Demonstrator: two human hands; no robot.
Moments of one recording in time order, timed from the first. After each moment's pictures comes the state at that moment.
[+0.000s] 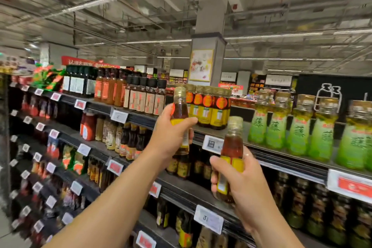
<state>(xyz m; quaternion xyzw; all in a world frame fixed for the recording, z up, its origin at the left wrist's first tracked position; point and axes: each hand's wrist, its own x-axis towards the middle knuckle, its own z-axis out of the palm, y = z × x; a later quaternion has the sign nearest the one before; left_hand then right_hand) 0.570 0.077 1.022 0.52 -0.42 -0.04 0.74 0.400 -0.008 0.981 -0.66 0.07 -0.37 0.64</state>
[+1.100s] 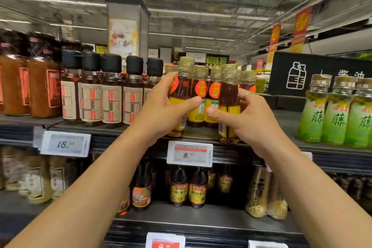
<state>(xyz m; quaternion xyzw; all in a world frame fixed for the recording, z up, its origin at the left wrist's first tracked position) 0.820 0.002 1.050 0.47 -0.62 -0.10 0.63 0.622 -0.060 1.054 -0.76 0.28 -0.50 0.31</state>
